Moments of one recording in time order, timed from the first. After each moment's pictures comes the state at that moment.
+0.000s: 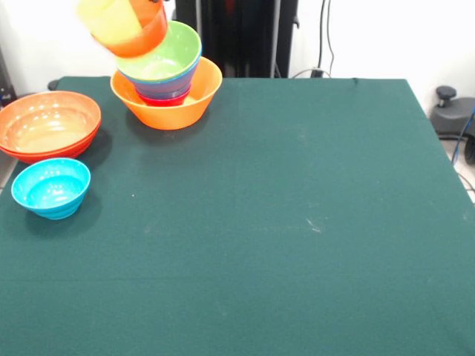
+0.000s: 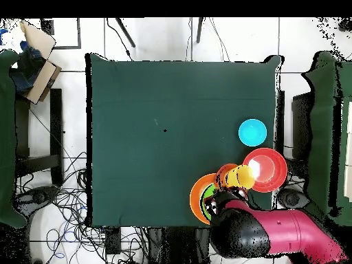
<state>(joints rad) -1.20 -1.24 0.92 2.36 -0.44 0.52 1.37</state>
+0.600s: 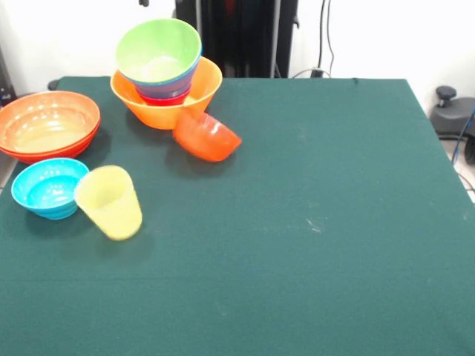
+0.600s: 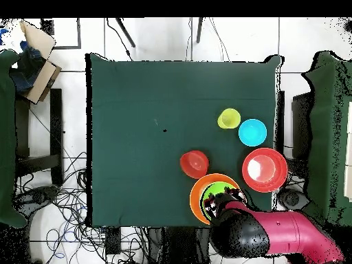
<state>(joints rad) -1.18 -1.22 0.86 2.36 -0.44 0.52 1.38</state>
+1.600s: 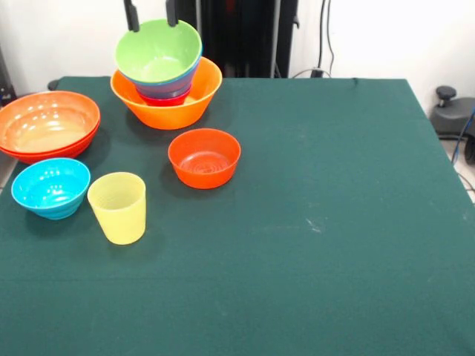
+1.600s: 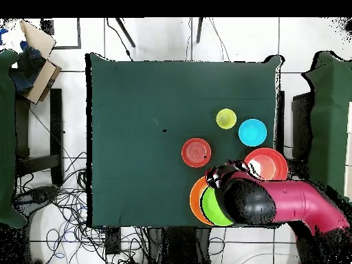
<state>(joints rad) -1.09 -1.08 0.81 2.13 -0.46 0.55 1.38</state>
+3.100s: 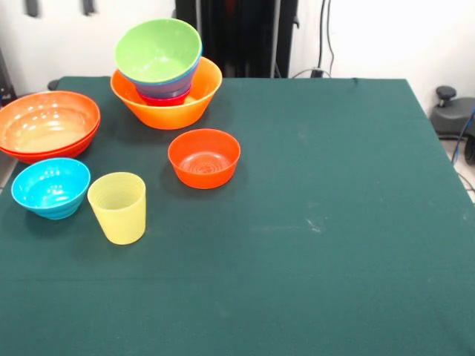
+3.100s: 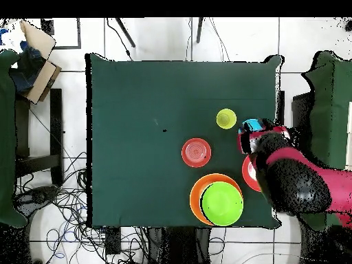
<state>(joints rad) -1.32 -1.05 0.99 2.02 -0.40 0.35 1.38</state>
